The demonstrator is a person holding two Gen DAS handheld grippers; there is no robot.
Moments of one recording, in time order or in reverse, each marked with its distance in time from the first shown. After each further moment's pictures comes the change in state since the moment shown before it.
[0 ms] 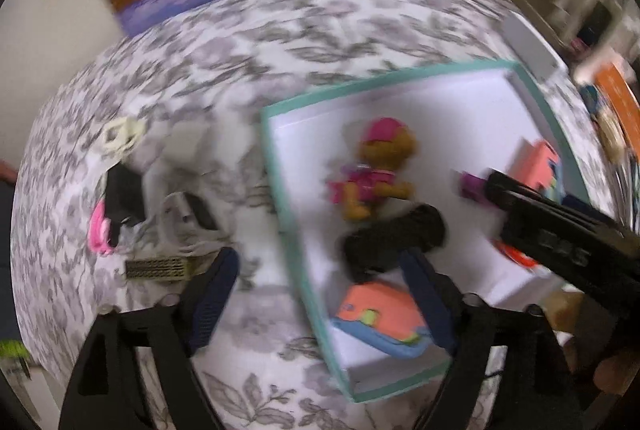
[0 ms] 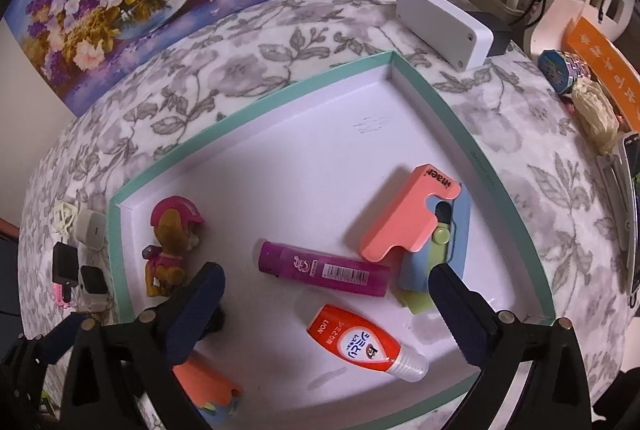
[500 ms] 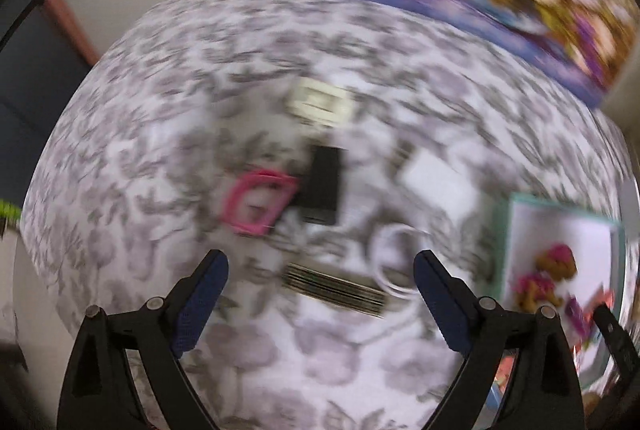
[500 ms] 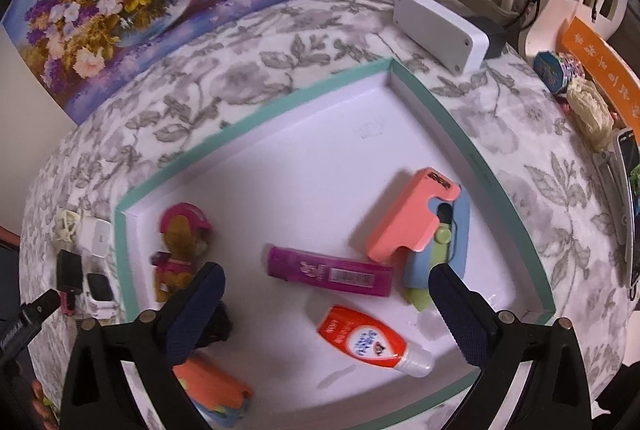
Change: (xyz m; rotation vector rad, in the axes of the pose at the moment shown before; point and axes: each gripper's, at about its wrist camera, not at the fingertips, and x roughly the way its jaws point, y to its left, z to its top) left arm -0.003 0.165 -0.006 -0.471 -0.038 0.141; right arm -0.009 0.008 0.000 0.017 -0.028 0.003
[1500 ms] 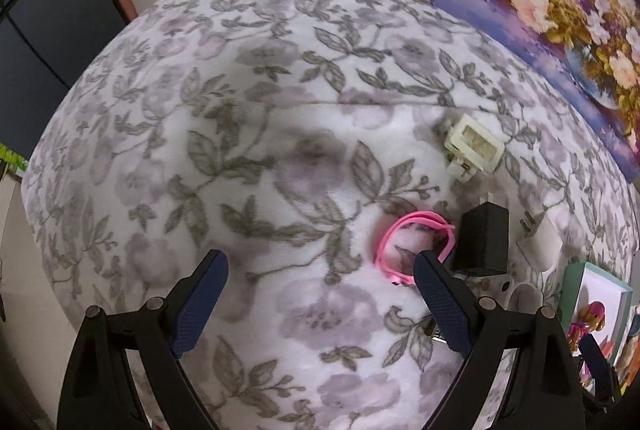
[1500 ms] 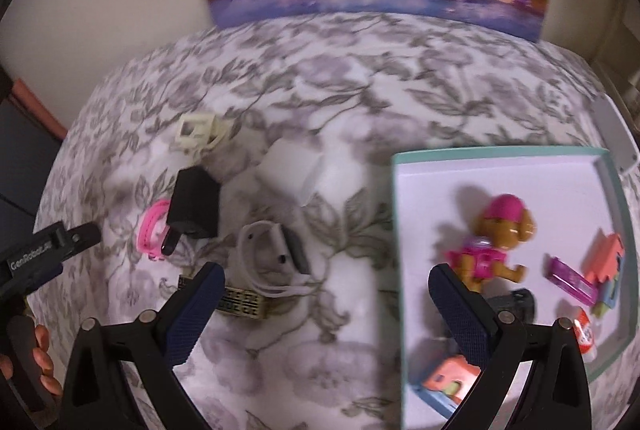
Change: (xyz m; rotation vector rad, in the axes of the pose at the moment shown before) left arm 0.035 0.113 0.028 -0.150 0.045 -0.006; right arm 0.007 0.215 -0.056 -0.387 0.020 0.136
